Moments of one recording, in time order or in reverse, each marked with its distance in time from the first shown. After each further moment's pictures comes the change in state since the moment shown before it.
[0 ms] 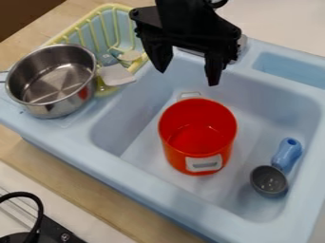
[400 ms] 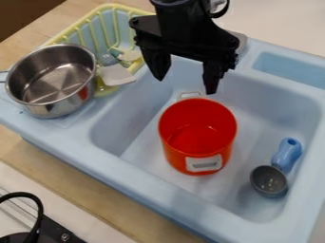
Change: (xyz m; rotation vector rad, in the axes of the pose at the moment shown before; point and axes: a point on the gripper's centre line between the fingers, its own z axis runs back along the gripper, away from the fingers) arm -0.006 0.000 -0.008 0.005 0.040 0.006
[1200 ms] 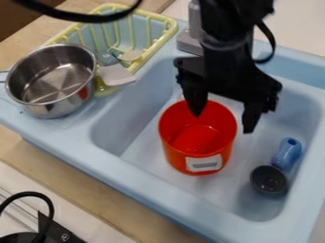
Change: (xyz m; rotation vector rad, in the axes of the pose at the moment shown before) arm -0.018 -0.049 -0.041 -0.037 0.109 -0.048
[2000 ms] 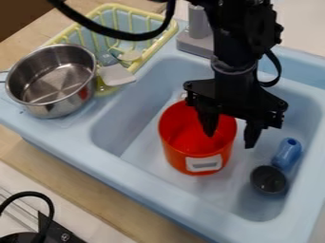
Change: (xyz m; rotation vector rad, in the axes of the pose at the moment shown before) arm 0.000 -0.001 -0.024 -0.015 0.036 0.084
